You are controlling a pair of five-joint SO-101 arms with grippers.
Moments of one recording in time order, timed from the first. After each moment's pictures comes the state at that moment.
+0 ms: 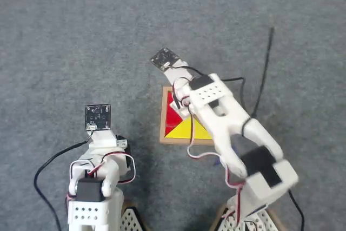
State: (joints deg) left arm -4.2 -103.1 97.1 72.2 11.1; right arm -30.3 5.9 20.7 53.2 17.3
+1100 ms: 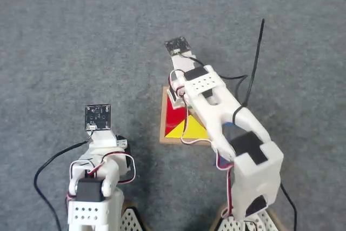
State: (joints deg) left arm -4.2 -103.1 97.1 72.2 11.1; right arm -29.7 20.7 6.8 55.8 -5.3
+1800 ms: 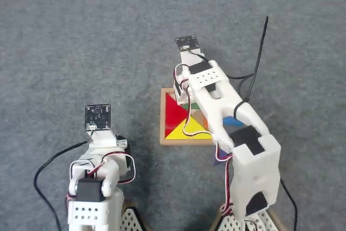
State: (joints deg) left arm -4.2 -103.1 97.1 72.2 11.1; right arm -27.3 24.6 2.1 60.0 -9.3
